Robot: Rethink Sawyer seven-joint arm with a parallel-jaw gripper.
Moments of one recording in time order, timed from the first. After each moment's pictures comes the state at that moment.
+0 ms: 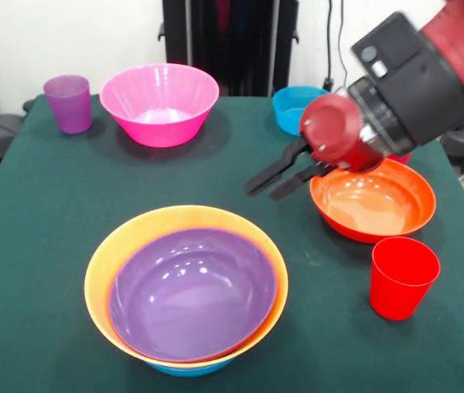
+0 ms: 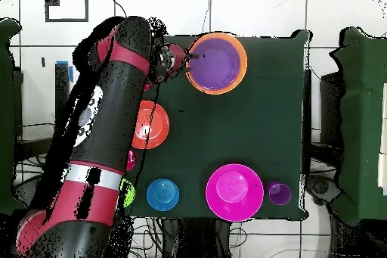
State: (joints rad) arm 0.27 -0.04 -0.79 0.63 -0.07 1.12 1.32
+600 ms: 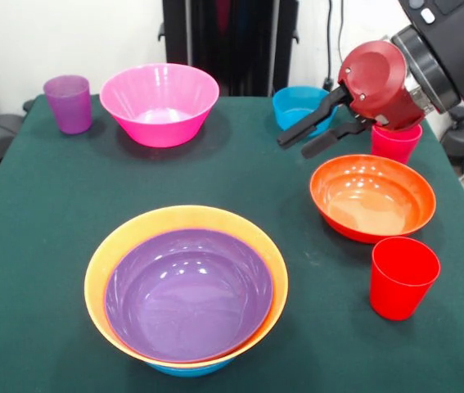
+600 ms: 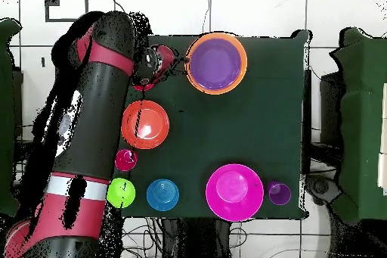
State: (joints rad) arm 0.30 -0.08 -0.79 0.62 -0.07 1.24 1.32
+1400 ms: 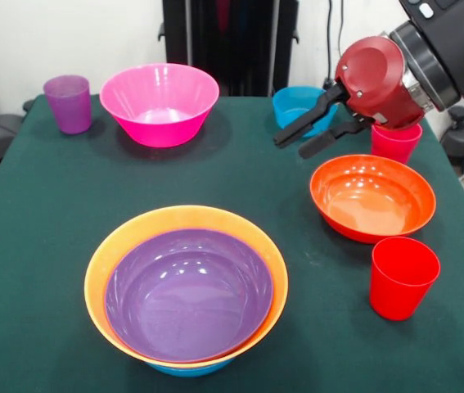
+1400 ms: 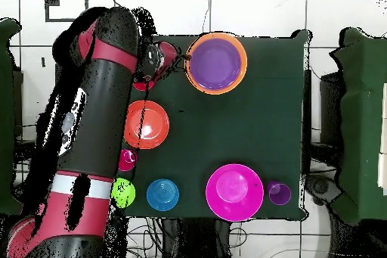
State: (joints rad) arm 0.28 -0.09 -0.78 0.60 -0.07 1.24 1.32
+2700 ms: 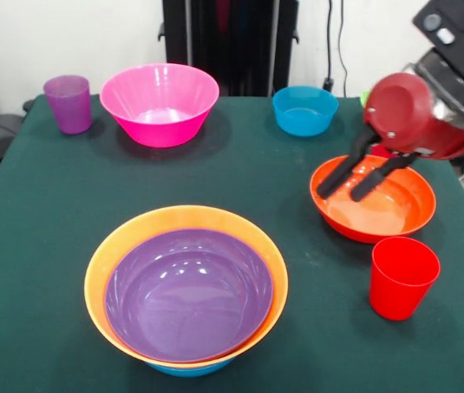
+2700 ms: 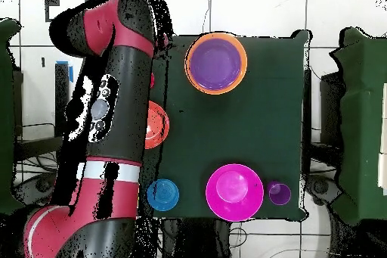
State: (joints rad) arm 0.21 -0.09 -0.65 0.50 0.05 1.24 1.32
